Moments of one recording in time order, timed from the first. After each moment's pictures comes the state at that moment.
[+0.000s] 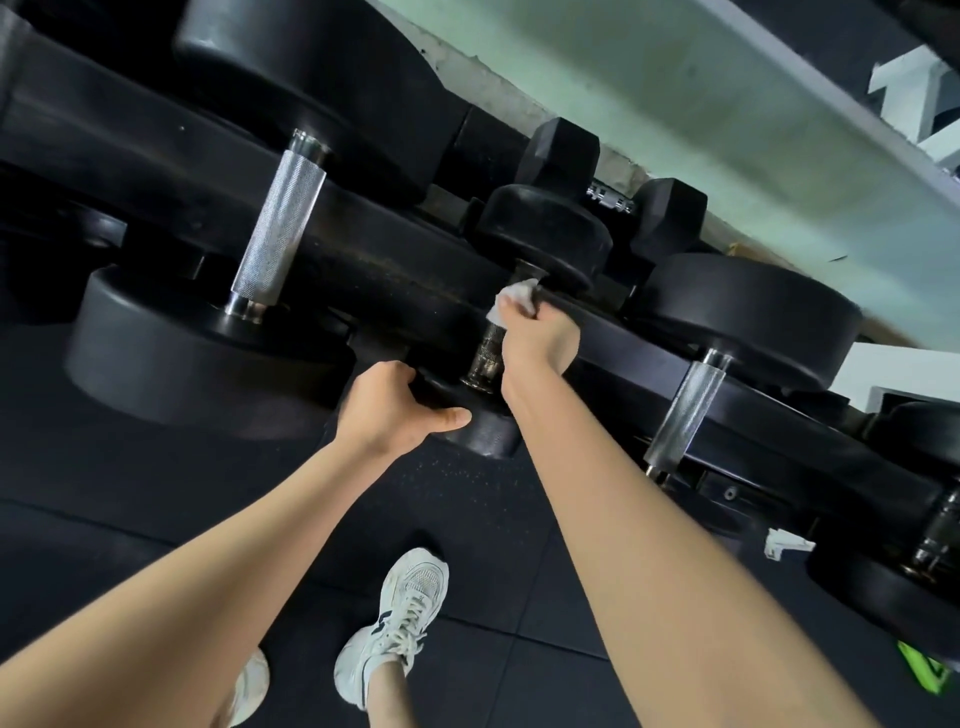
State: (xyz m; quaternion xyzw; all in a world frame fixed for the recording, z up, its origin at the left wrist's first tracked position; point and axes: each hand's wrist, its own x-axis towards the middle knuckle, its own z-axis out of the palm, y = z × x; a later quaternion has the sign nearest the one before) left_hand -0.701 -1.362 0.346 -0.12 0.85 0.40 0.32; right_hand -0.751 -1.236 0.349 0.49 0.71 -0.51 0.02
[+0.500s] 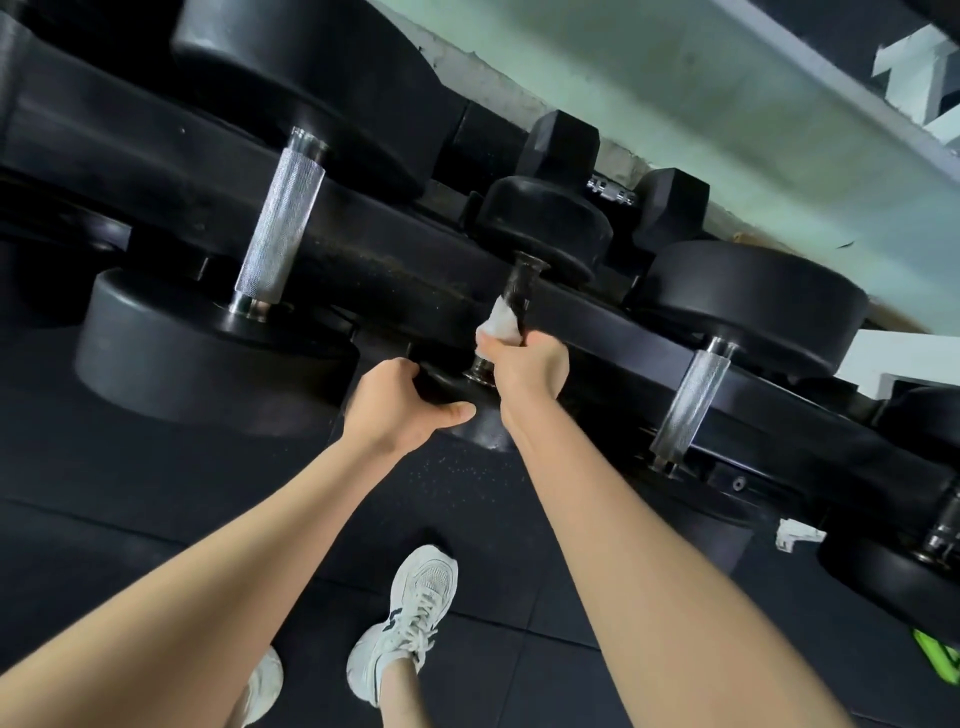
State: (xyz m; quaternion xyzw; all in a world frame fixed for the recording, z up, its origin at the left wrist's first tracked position) left_hand -0.699 -1.360 0.350 -0.11 0.85 0.39 0.33; right_hand -0.722 -1.235 0.351 0.47 0.74 -0.46 0.12
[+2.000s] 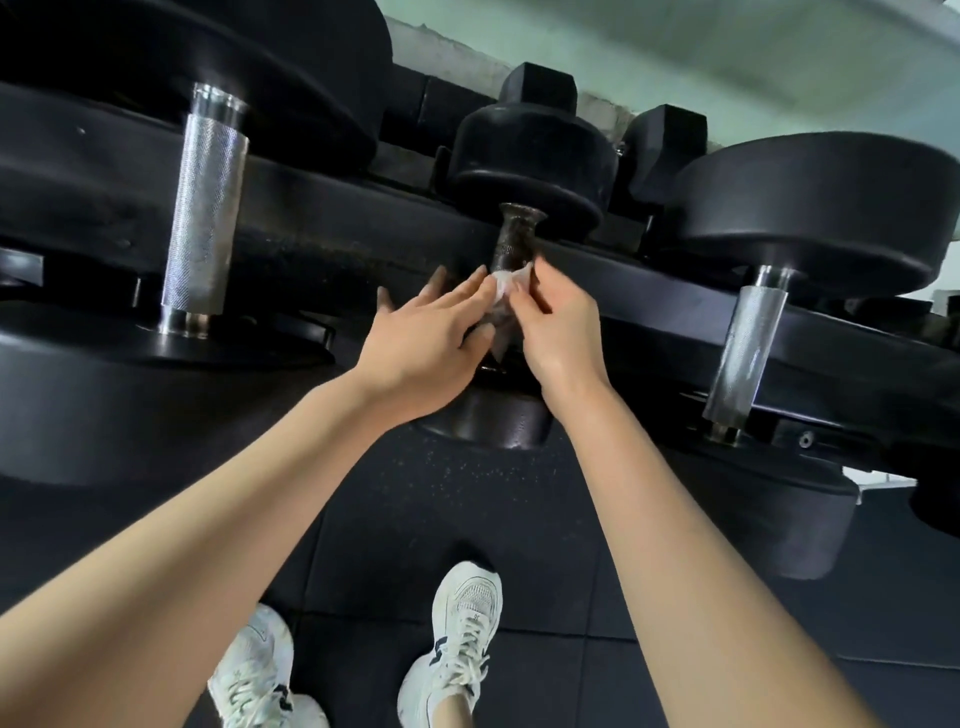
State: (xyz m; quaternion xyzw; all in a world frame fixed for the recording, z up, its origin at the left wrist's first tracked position) left_hand -0.741 -1.338 0.336 0.21 0.89 0.26 0.30; right_hand -0.719 -1.206 0.330 0.28 0.80 -0.53 0.07
